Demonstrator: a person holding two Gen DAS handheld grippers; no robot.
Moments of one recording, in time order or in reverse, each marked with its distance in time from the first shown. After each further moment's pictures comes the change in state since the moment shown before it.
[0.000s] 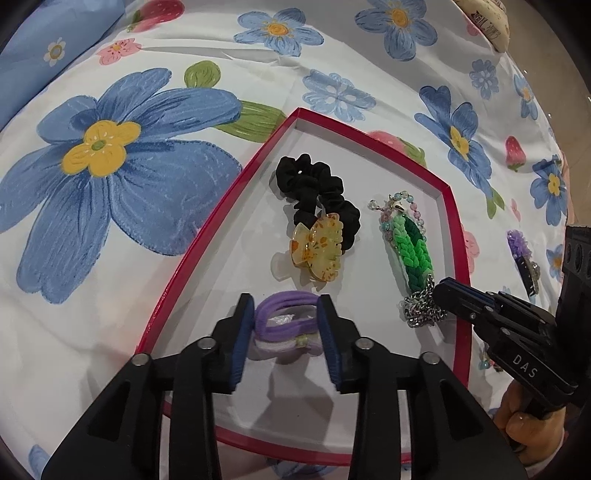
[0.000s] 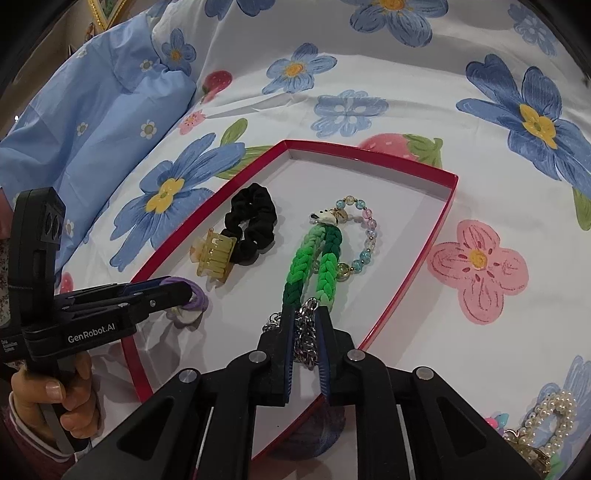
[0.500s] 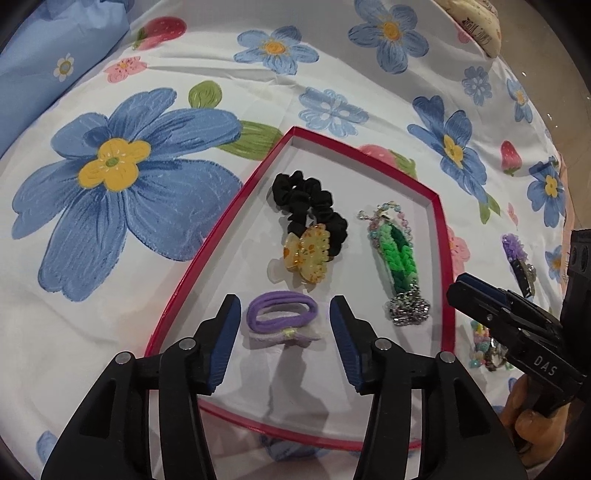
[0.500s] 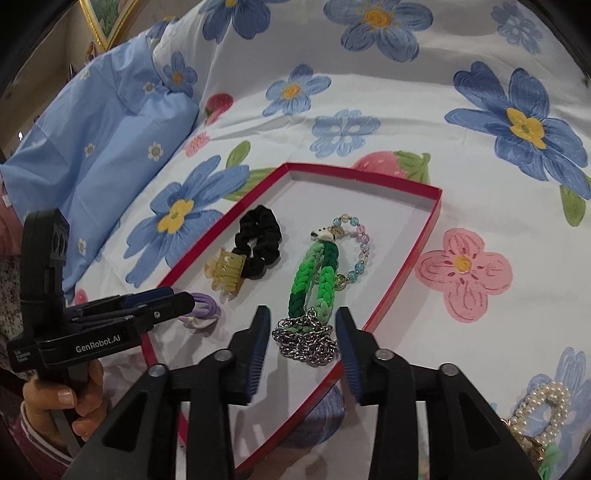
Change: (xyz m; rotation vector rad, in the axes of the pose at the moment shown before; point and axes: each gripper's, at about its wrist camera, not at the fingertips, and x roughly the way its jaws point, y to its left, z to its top) left arm -0.026 -0.009 -0.003 0.008 -0.050 0.015; right arm -0.026 -0.004 0.000 0.041 -0.066 0.032
